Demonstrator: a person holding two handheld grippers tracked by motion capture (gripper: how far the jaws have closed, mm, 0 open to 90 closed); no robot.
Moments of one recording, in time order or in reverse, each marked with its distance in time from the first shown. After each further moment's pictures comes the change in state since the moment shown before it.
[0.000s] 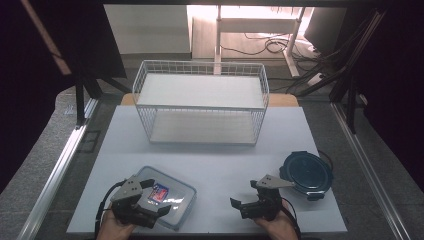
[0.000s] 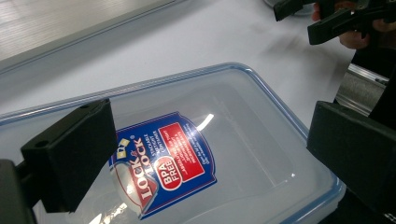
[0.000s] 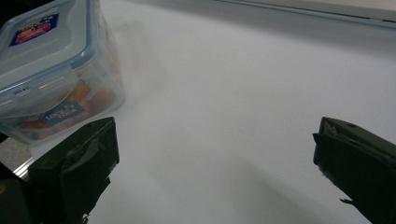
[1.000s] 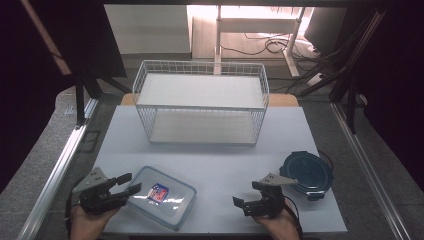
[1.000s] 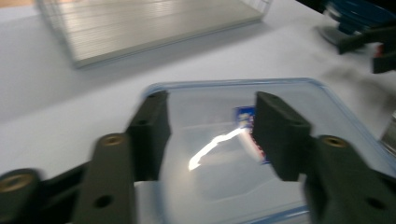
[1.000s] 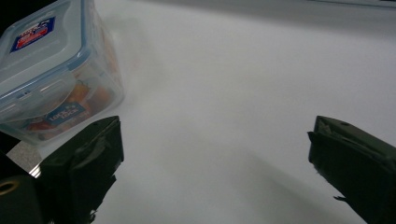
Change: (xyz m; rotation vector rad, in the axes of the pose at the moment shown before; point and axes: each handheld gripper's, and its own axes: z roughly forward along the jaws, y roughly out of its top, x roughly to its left) left arm 0.054 -0.021 -0.057 -0.076 0.164 -0.175; right arm -0.006 0.002 -0.005 0.038 0.010 0.055
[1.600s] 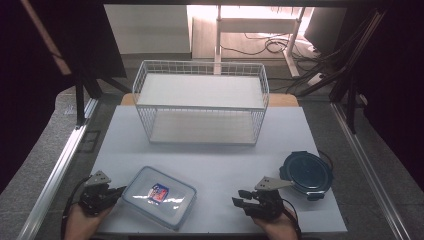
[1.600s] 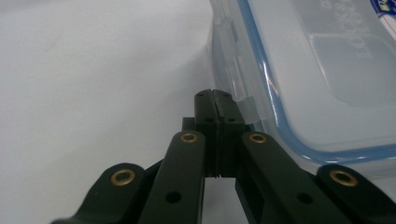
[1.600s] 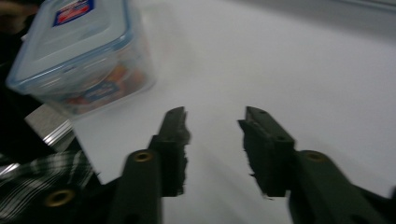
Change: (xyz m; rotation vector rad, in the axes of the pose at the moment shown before) left arm 0.028 -0.030 0.023 0.279 0.075 -0.032; right arm 0.020 0.005 -0.007 0.067 0.076 -0.101
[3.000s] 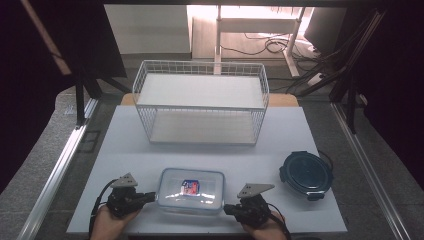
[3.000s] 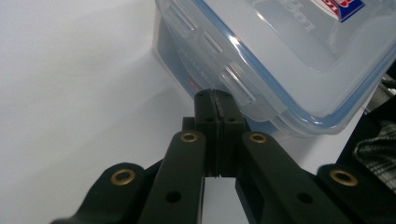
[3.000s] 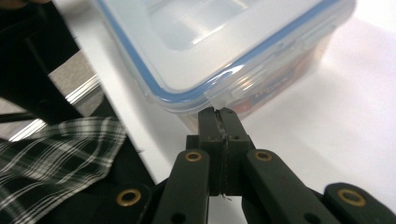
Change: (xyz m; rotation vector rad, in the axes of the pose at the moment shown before) left arm -0.054 0.022 0.035 -0.002 -0.217 0.033; right arm 0.026 0.001 0.022 0.136 0.055 -0.047
